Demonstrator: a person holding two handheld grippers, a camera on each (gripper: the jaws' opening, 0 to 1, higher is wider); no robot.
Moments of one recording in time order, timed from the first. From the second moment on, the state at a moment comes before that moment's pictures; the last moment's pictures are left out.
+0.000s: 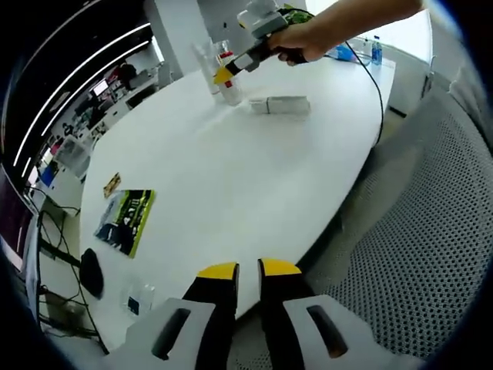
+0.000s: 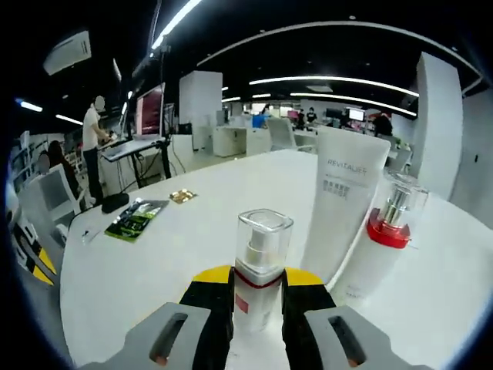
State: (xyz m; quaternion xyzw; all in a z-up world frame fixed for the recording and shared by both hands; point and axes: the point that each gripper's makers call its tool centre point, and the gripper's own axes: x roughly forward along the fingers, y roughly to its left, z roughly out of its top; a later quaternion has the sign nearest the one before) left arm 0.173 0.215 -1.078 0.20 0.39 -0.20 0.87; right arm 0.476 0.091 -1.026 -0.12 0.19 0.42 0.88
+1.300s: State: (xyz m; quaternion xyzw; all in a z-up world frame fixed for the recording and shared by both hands) left arm 0.172 0.215 -1.079 0.21 0.39 -0.21 0.87; right arm 0.498 0.086 -1.036 -0.13 0.15 0.39 0.90
